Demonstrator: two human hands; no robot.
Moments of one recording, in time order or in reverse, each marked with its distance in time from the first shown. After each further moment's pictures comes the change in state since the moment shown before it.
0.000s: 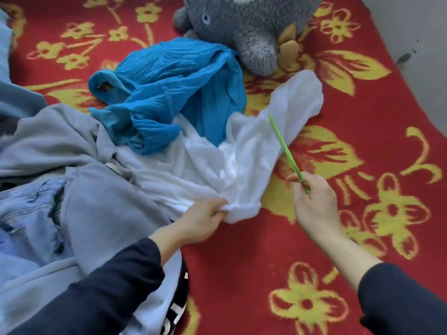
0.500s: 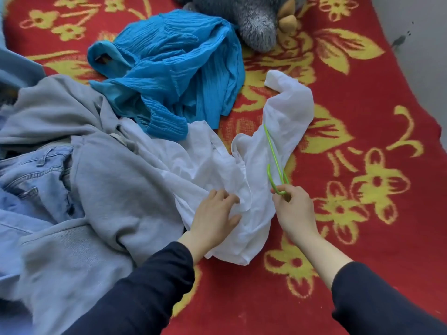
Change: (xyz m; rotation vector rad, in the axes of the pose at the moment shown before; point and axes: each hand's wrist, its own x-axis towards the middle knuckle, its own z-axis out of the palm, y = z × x) left_hand -0.045 0.005 0.074 0.273 0.202 0.031; right_hand -0.074 0.014 0.013 0.032 -0.157 0.202
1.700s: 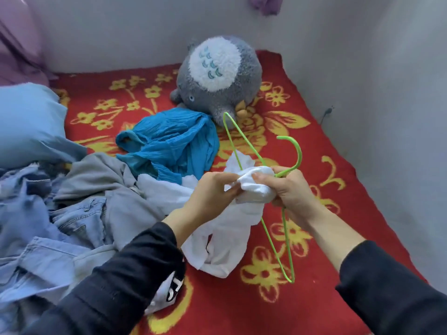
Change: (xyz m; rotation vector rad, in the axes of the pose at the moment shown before) left_hand -0.043 0.170 -0.220 -0.318 0.244 0.271; right_hand -0.096 -0.143 -0.200 0.709 -0.353 -0.246
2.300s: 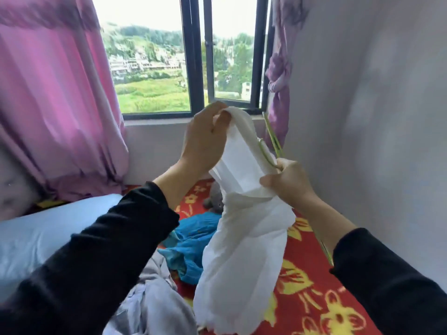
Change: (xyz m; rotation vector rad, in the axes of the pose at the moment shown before) left_hand 0.015 0.269 -0.249 0.017 0.689 0.420; right_hand -0.042 -0.246 0.035 -0.527 0.272 -0.504
